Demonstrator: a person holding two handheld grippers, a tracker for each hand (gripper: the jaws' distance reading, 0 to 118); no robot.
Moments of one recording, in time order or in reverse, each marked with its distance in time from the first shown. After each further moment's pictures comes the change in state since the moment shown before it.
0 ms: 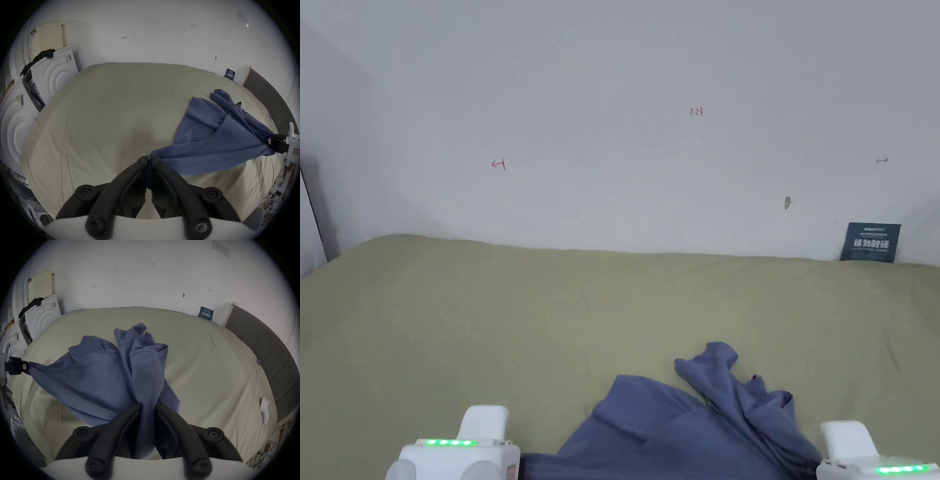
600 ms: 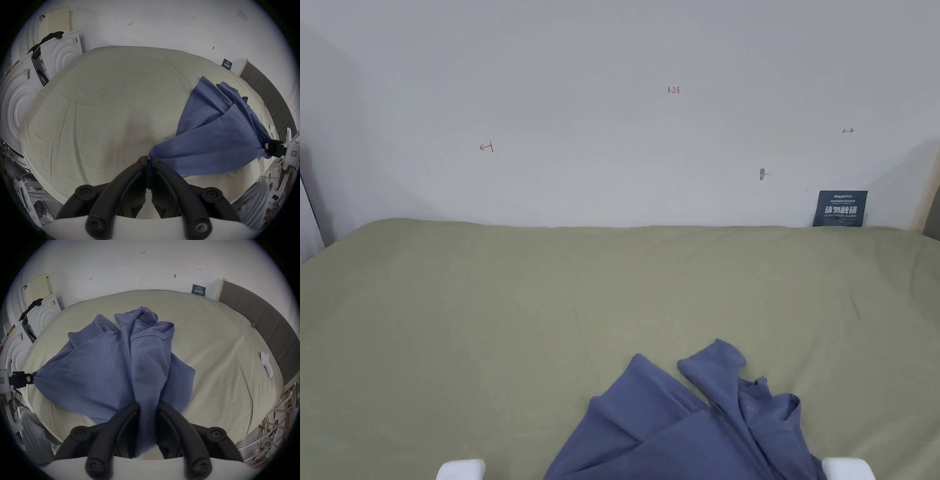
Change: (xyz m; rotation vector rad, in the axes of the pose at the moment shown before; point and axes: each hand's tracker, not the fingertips) left arm -0.019 -0.116 0.058 -0.084 -0.029 0.031; right arm -0.005 -0.109 0.068 -0.127 0.028 -0.120
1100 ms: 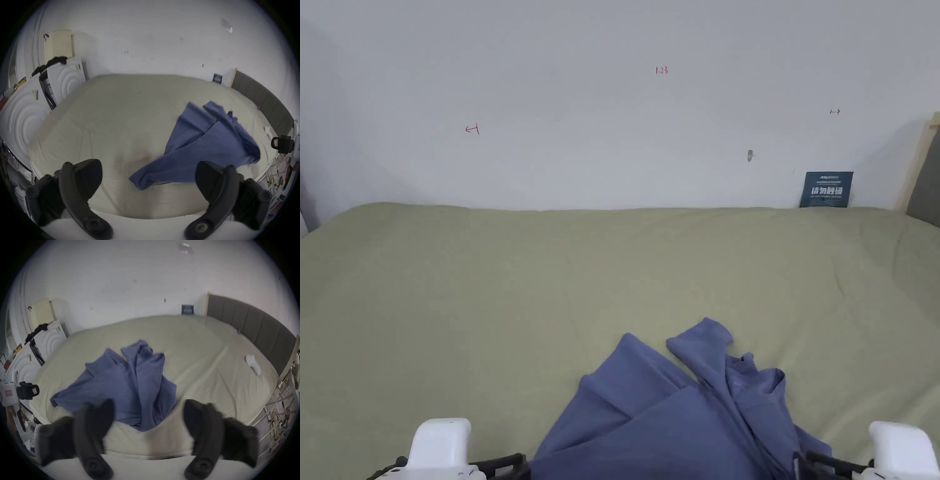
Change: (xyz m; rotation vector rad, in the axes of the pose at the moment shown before) left arm 0.013 -0.005 0.080 0.278 0.007 -0.068; right arm -0.004 -0.007 0.109 0.286 0.015 -0.094
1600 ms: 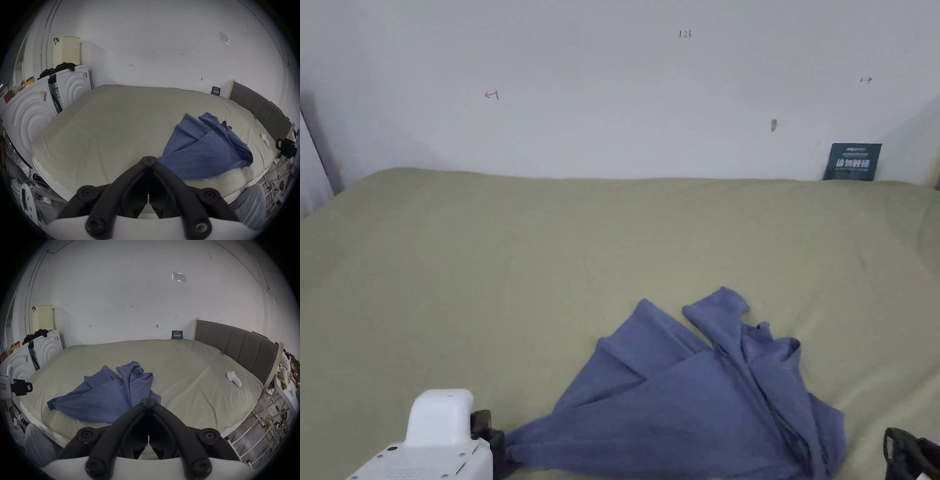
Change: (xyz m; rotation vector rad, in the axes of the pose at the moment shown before) left arm -0.005 -0.024 0.027 0.074 0.019 0.035; right arm 0.000 -0.032 0.056 0.198 -0.101 0.033
